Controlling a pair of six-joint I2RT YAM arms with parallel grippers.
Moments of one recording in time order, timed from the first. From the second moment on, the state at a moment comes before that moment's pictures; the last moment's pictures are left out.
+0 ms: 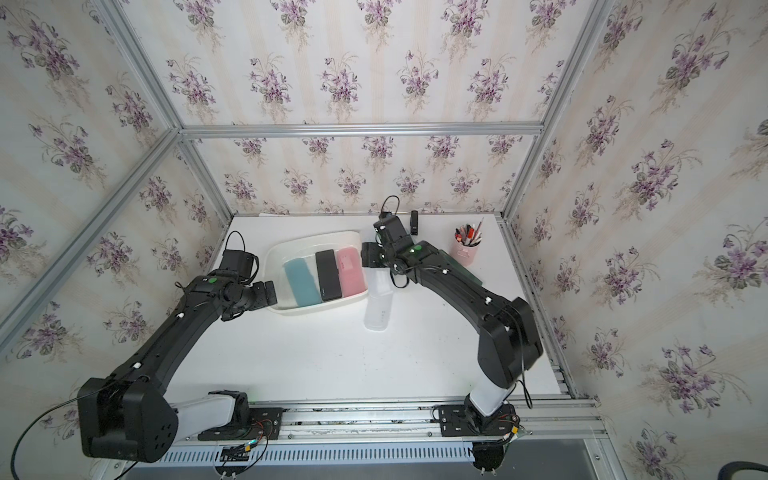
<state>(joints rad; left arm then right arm) -0.06 1.26 0.99 -0.88 -0.16 -0.39 0.66 1.75 1.52 -0.50 0.00 0.44</state>
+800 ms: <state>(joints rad) 0.00 1.30 0.97 -0.87 -0.17 -0.41 0.85 2.58 2.29 -0.51 -0.10 0.38</state>
